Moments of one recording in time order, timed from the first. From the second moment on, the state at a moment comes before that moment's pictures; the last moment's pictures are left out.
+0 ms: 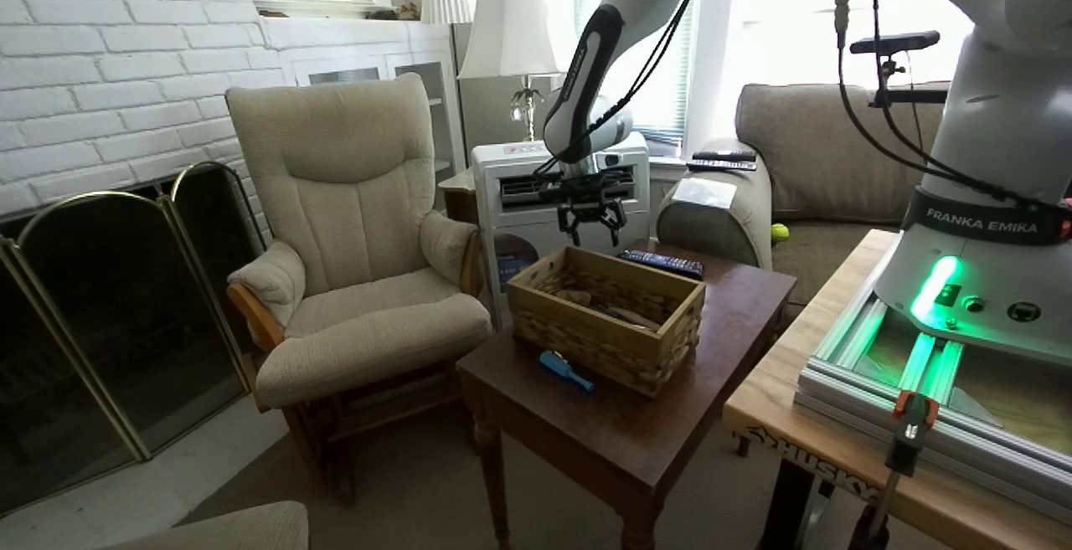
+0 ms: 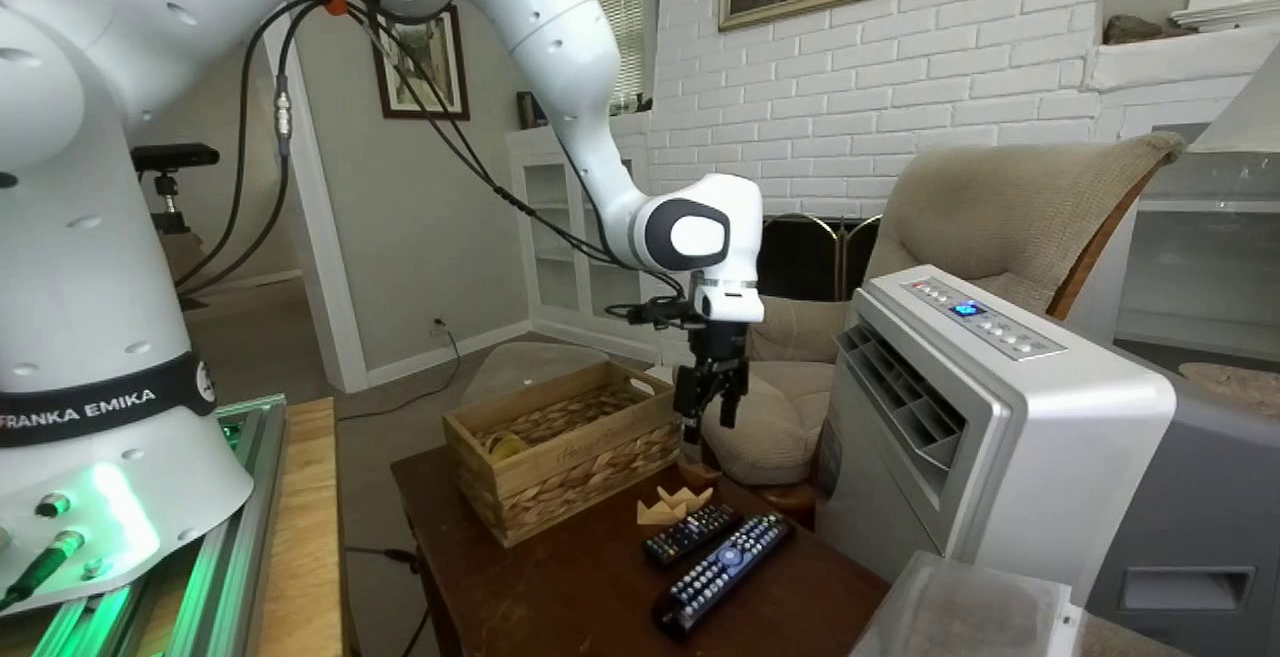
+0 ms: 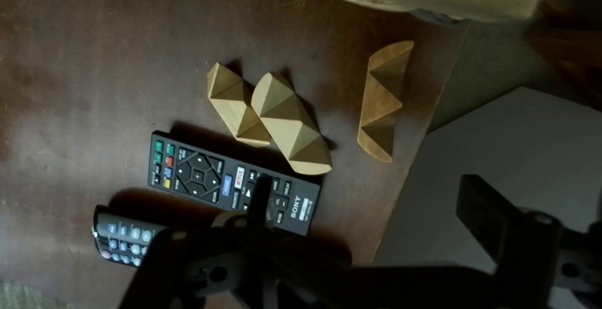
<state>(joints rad) 0.15 0.83 -0.19 -1.85 0.11 2.50 1.15</state>
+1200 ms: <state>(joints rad) 0.12 0.96 -0.16 -1.68 0.12 2.28 1.23</state>
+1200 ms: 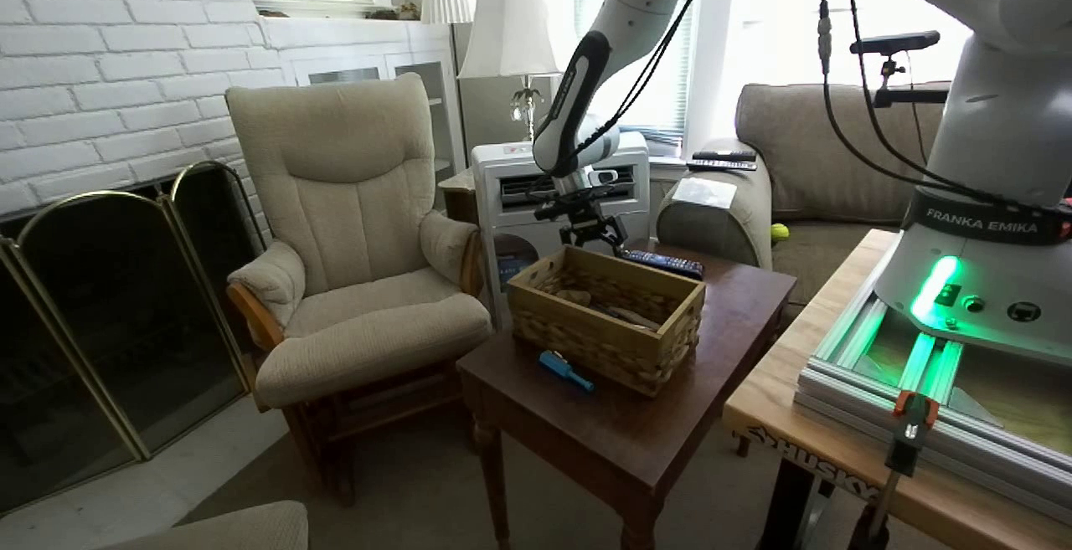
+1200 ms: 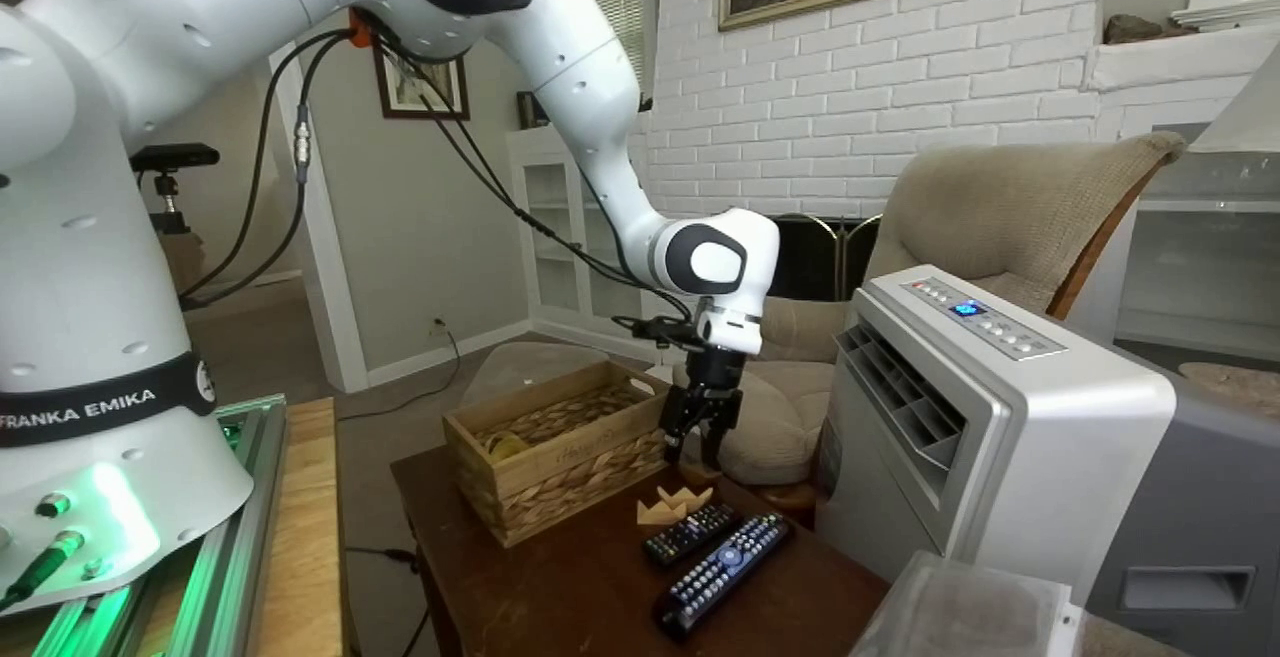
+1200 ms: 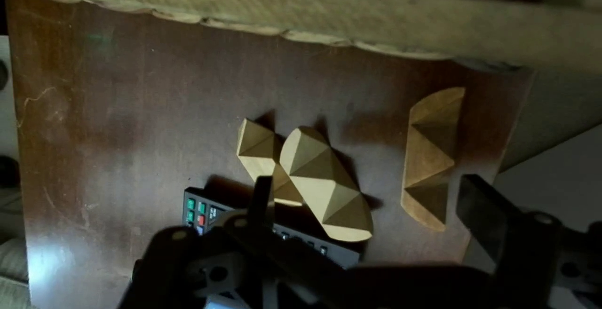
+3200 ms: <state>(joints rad) 0.11 1.03 -0.11 -1.68 0.12 2.48 0.96</state>
